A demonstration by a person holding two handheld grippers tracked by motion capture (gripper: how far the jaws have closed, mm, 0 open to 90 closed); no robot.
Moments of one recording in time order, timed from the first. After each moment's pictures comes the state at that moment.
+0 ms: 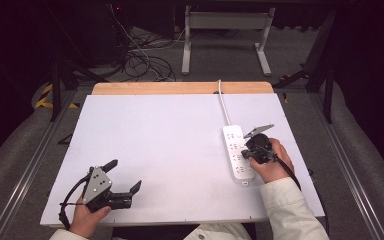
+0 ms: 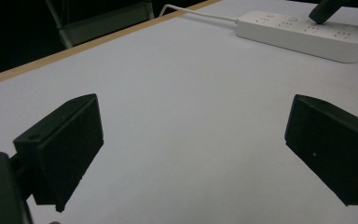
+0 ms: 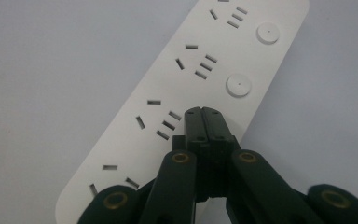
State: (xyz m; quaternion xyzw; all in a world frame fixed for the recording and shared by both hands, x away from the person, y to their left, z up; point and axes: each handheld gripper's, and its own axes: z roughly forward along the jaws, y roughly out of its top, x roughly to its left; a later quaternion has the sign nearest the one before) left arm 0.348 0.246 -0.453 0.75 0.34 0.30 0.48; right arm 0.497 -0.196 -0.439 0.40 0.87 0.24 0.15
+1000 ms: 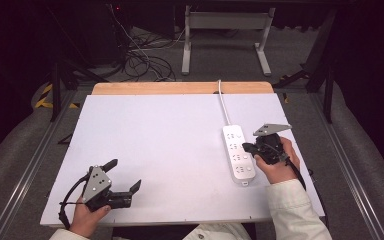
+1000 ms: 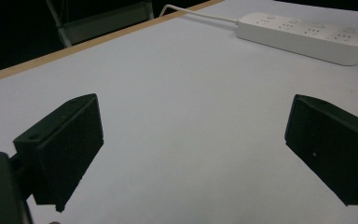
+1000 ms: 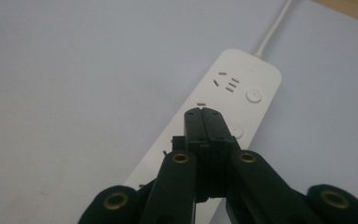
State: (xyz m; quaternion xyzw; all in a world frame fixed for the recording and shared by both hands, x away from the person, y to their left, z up) left arm 0.349 0.247 -0.453 0.75 0.35 0.29 0.48; right arm 0.474 -0.207 -0.404 0.37 0.84 0.35 0.18
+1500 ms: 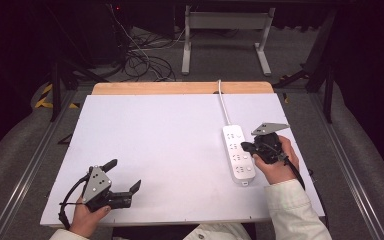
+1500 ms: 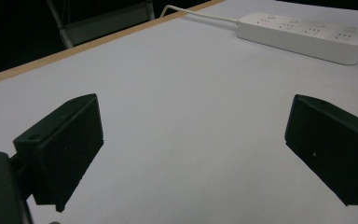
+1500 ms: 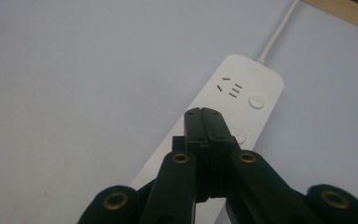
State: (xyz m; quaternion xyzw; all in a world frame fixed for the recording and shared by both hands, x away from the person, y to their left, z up) left arm 0.348 0.247 -0.453 0.75 0.35 0.30 0.48; right arm 0.474 -0.201 -0.401 0.36 0.85 0.34 0.19
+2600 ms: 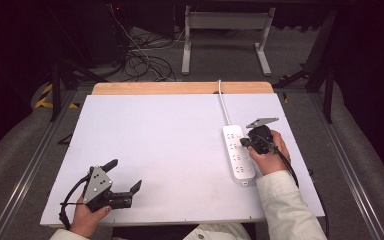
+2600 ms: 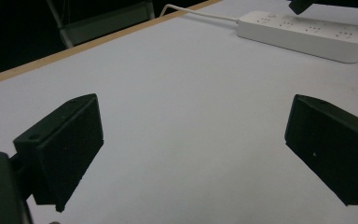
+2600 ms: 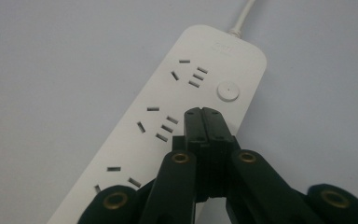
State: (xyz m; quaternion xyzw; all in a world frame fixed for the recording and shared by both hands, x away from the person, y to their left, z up) left arm 0.348 0.246 -0.454 0.75 0.35 0.30 0.48; right arm 0.523 -0.202 -0.440 0.41 0.84 0.31 0.18
